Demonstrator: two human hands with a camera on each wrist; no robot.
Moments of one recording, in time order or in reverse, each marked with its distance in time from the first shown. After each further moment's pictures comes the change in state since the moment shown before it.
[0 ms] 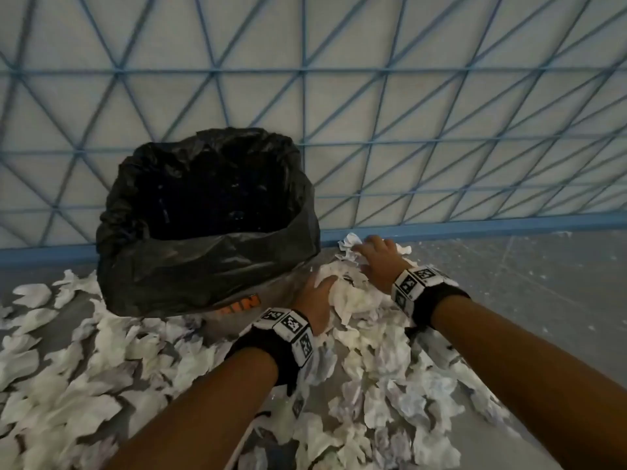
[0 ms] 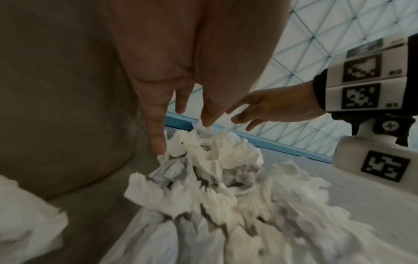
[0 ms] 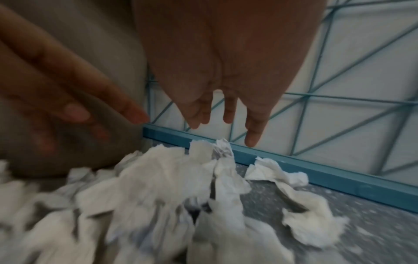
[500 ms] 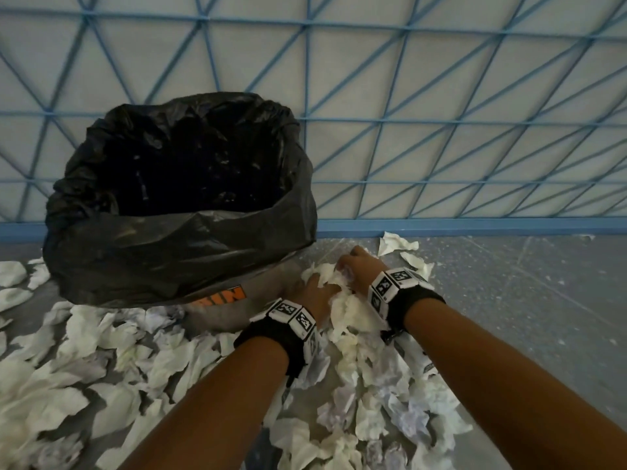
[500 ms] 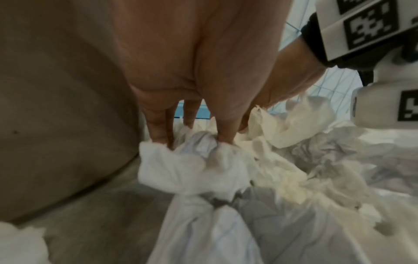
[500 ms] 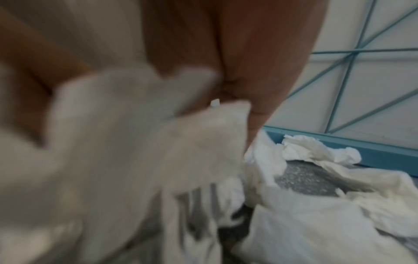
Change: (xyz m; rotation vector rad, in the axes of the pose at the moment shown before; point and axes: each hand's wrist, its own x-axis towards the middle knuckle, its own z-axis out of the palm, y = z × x) left_hand 0.036 -0.017 0.023 0.291 -0.139 -0.033; right_hand 0.033 -0.008 0.040 0.072 -0.153 -0.021
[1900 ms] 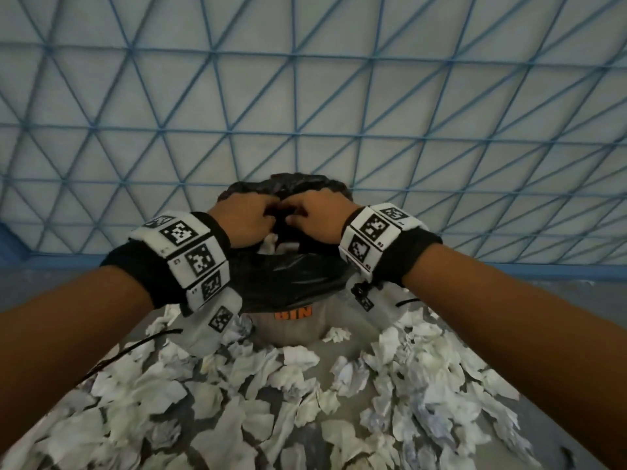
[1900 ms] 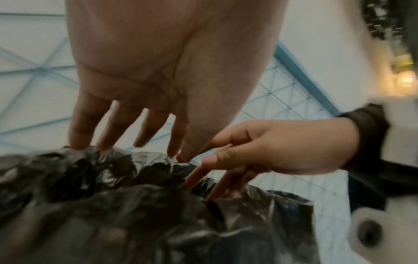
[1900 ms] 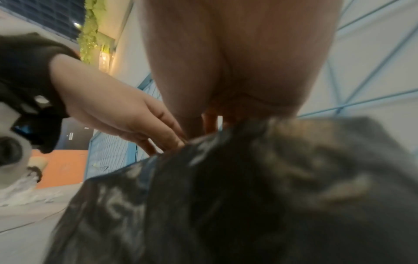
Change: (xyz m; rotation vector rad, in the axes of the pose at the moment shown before) left_hand -0.197 -0.073 -0.211 0.027 0.535 -0.098; right_hand -0.104 -0.212 -0.174 -0.078 0.319 -0.388
